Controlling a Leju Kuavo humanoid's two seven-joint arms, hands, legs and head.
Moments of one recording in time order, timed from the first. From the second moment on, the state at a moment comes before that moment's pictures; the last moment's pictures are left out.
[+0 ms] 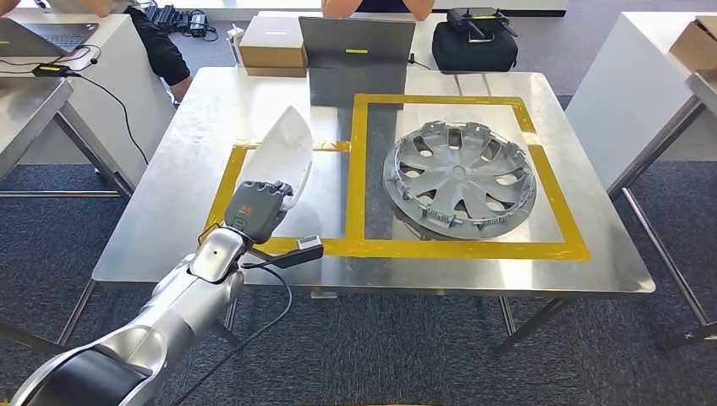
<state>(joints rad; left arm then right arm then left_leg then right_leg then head) -0.77 -0.09 -0.46 -0.32 -1.37 0.70 -0.06 -0.16 -0.02 1.52 -0.12 -1.04 -0.30 -0.02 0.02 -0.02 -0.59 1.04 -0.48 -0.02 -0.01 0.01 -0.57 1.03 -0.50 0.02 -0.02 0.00</state>
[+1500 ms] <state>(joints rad) -0.73 -0.10 -0.17 -0.27 -0.77 0.44 -0.51 -0.16 -0.02 1.52 -0.12 -1.05 -0.29 -0.03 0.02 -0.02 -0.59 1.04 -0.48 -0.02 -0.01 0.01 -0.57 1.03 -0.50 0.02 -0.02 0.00</state>
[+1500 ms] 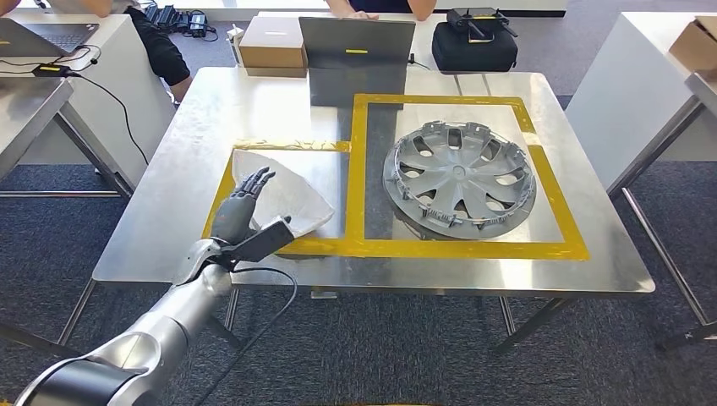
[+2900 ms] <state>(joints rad) -0.41 -0.02 -0.20 -0.93 -0.02 -0.16 -0.70 -0.12 -0.04 1.52 -0.13 -1.13 -0.32 -0.10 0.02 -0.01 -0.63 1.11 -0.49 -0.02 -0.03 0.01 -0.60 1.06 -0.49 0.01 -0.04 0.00</state>
